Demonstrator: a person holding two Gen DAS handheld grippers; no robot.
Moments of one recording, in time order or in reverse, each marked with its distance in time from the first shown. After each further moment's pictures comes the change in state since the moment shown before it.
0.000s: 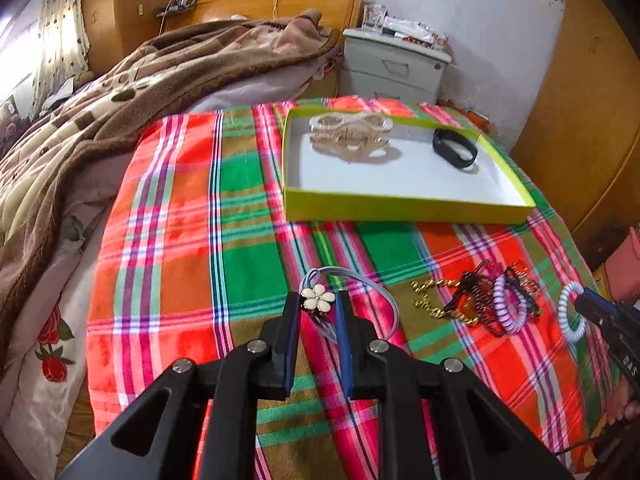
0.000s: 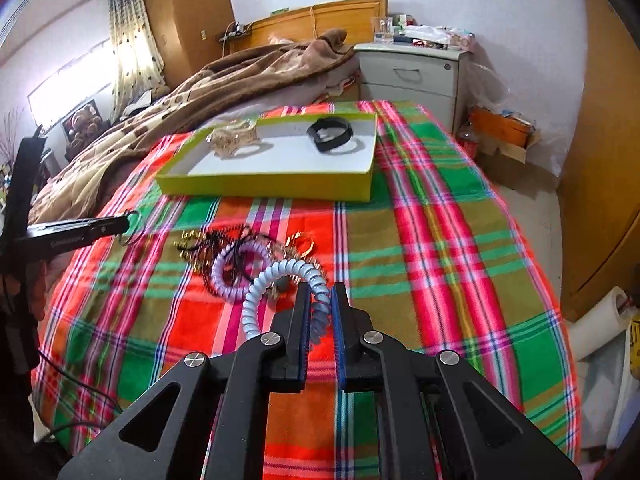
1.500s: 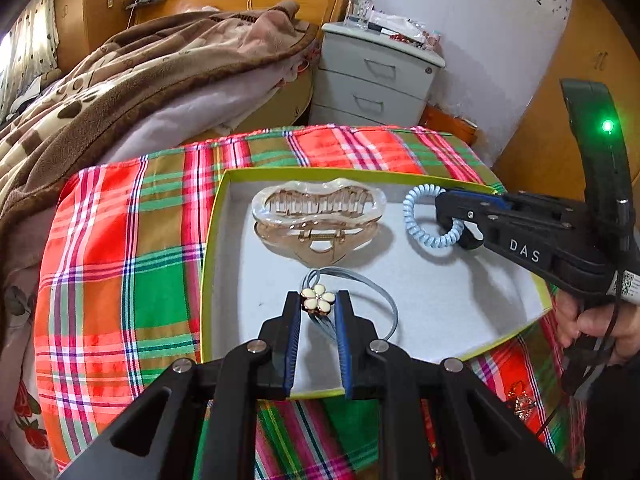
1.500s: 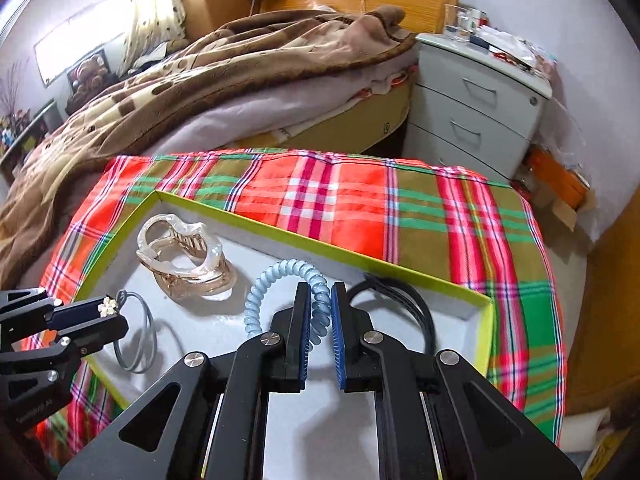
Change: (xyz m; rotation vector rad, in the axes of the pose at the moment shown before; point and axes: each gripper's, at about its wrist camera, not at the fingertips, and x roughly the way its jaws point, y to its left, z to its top) left arm 0.088 -0.022 0.098 -0.011 0.047 -0.097; right arm 0.186 0.038 0.176 -0.211 0.156 0.028
